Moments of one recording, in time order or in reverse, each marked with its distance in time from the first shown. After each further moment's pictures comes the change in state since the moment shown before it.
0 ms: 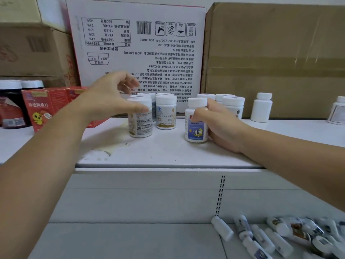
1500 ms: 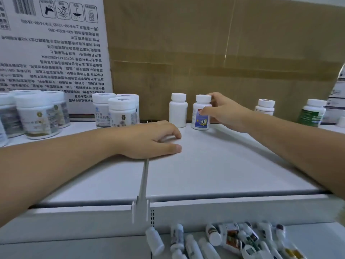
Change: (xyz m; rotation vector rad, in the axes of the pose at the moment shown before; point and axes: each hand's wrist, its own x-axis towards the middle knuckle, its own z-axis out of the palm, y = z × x) left_hand 0.056 0.173 0.259 0.274 -0.742 0.263; right_hand 0.014 0.009 -0.314 -0.417 0.180 0.117
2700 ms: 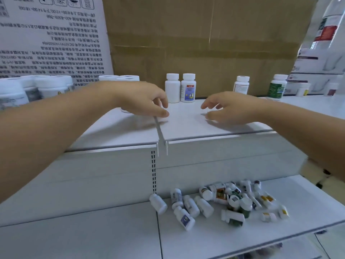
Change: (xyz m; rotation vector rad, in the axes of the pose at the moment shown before) left_hand -0.045 0.021 -0.041 0.122 -0.009 -0.058; right_hand -0.145 -0.039 0.019 -0.913 -0.050 0.011
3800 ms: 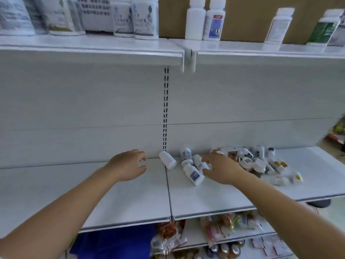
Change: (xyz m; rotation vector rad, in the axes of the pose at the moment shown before) left_hand -0.088 -0.077 0.350 -0.120 -0.116 -0.309; right_hand -0.061 0.035 0.306 -0.024 -0.312 0.093
